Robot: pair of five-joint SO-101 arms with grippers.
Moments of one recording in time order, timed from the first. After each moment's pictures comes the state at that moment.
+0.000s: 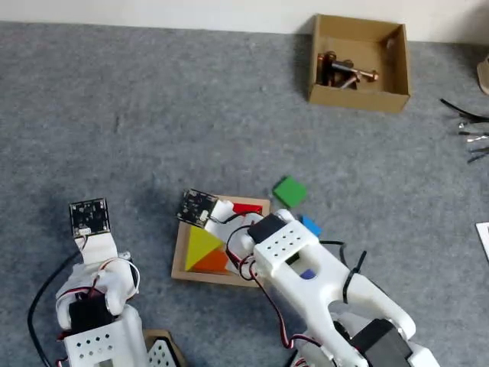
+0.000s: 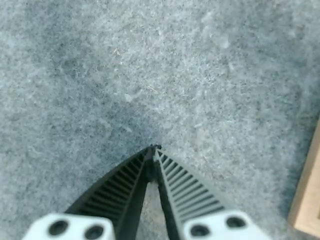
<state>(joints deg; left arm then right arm) -23.6 -103.6 96.0 75.8 1.4 -43.2 -20.5 51.3 52.7 31.9</state>
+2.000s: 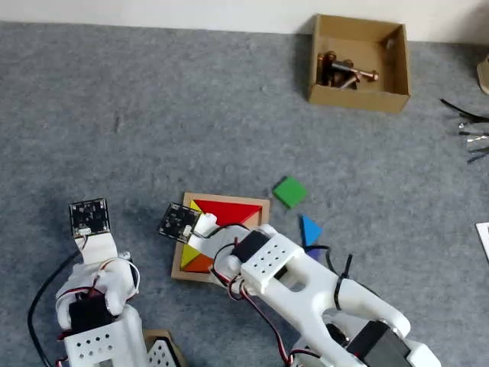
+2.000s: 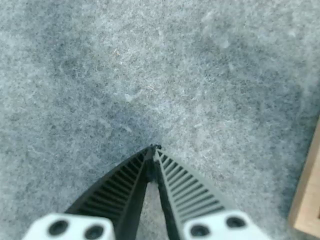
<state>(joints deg) -23.6 -103.6 96.0 75.8 1.4 -51.3 -20.5 52.8 48.3 25.3</state>
